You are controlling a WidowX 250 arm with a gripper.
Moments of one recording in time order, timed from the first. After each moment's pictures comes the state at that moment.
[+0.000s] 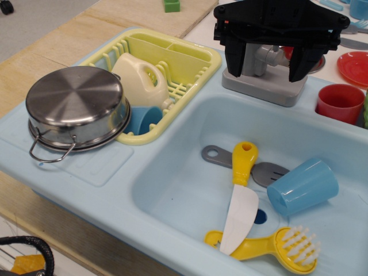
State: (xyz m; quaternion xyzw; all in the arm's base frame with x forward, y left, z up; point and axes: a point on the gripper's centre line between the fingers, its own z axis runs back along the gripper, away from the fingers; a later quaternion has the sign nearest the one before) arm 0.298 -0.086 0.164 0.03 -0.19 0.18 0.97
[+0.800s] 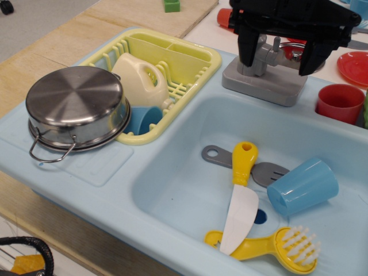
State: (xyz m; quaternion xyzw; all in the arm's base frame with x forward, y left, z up) arm 0.320 -0.093 0.168 0.04 -0.19 0.12 0.97
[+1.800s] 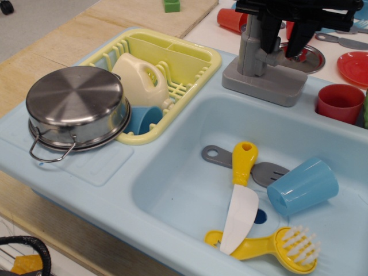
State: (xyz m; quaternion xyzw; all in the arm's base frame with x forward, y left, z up) arm 0.337 -0.087 0.168 0.04 -0.20 0.12 0.97
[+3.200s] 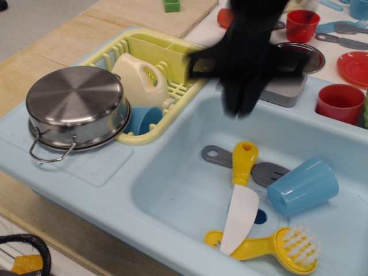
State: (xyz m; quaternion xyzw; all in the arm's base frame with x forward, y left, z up) arm 0.272 -0.072 0.122 0.00 -0.14 0.24 0.96
